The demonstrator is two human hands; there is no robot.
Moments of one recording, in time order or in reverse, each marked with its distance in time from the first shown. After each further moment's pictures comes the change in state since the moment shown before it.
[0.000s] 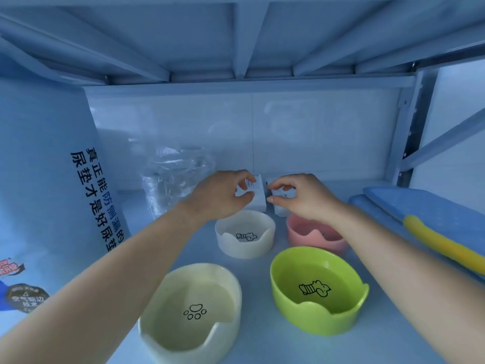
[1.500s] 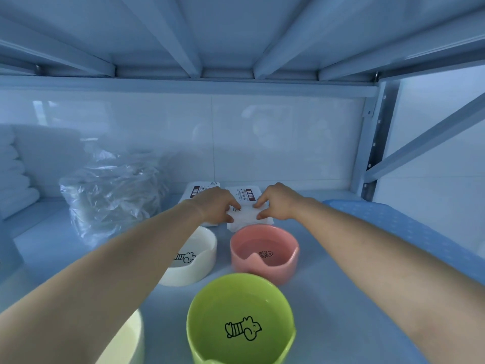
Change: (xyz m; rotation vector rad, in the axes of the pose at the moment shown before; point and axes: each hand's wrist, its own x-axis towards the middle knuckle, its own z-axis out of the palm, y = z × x) left_hand 0.114 0.017 0.097 0.309 -0.346 0.033; right_hand 0.056 0.112 -0.021 -0.392 -0.337 0.077
